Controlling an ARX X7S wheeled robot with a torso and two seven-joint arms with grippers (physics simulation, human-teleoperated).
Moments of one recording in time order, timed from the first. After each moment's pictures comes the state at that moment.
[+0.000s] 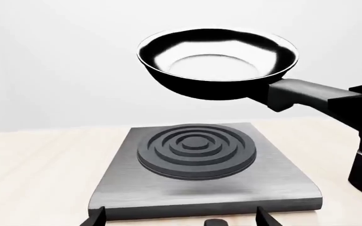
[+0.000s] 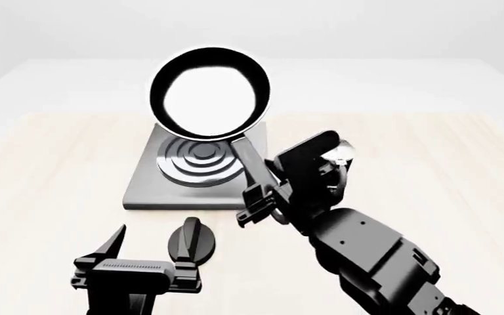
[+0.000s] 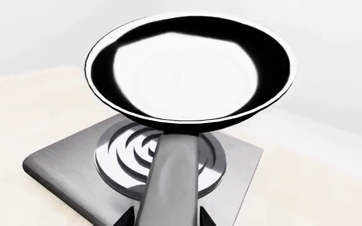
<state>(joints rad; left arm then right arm) 0.04 -0.34 0.29 0.29 -0.25 -0.08 -0.33 0.79 0.37 -0.76 0.03 0.66 0.48 0.17</state>
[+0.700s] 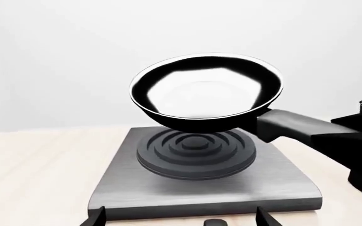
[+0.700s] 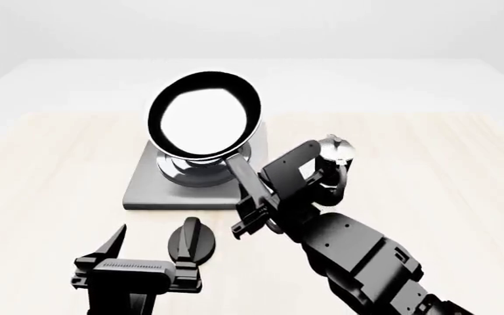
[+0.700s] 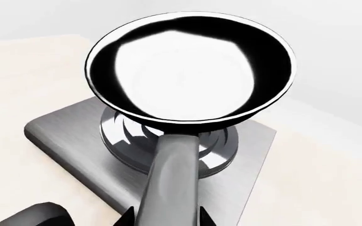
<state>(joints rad) 0.04 -0.35 0.30 0.29 -0.26 -0.08 -0.34 0.81 0.33 -0.83 0.12 0.62 0.49 0.14</state>
